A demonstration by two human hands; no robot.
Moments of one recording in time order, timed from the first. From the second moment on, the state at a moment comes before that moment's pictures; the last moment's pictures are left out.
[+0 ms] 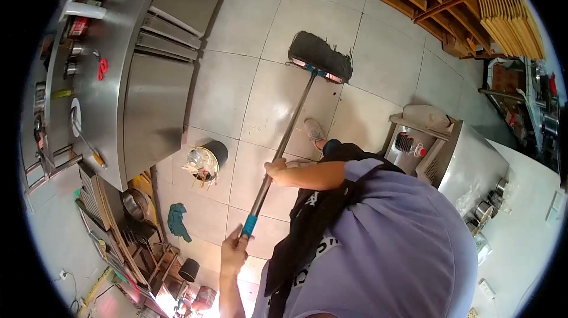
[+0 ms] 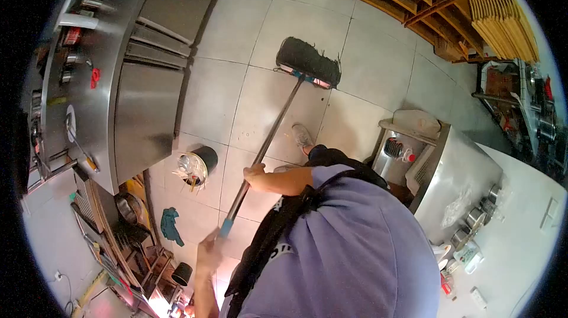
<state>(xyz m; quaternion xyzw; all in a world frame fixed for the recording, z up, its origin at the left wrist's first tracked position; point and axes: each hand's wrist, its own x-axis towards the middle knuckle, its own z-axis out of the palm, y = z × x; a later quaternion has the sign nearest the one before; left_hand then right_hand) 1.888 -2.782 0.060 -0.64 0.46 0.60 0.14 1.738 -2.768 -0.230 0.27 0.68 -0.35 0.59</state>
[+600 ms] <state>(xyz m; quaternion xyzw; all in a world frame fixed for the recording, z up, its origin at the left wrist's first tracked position) 1.606 -2.791 -0.089 -0.49 0.47 0.71 0.19 1.398 -2.764 -0.333 0.17 0.62 -0.54 0.54</state>
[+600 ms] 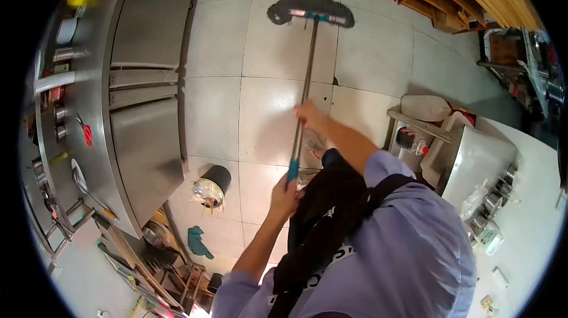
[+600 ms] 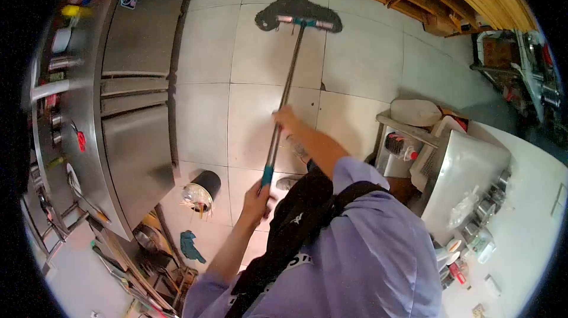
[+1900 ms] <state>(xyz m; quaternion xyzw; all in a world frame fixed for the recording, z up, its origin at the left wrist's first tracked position) 2.124 -2.731 0.076 -0.56 0.53 0.57 0.28 1.963 -2.631 -0.218 0.47 0.31 -0.54 0.63</state>
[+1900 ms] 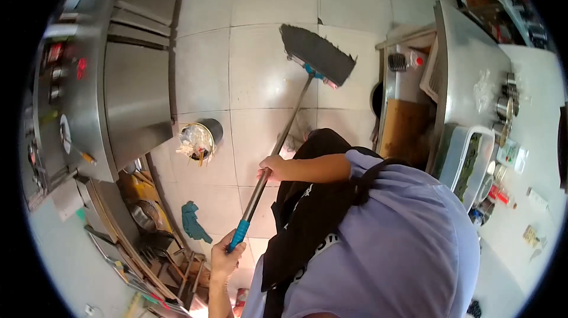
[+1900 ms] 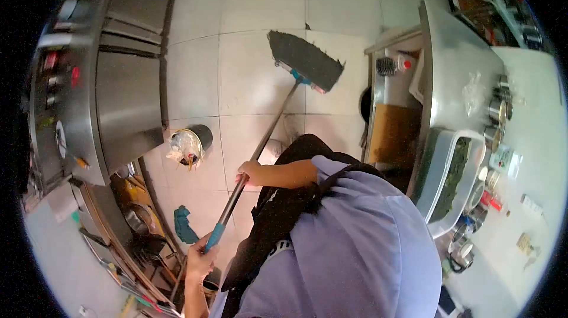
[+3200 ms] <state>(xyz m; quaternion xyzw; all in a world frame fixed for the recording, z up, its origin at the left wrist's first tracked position) 2.232 -2.704 -0.024 -0.24 0.70 0.49 0.46 2.086 -2.561 -0.285 0.24 0.85 -0.37 0.29</state>
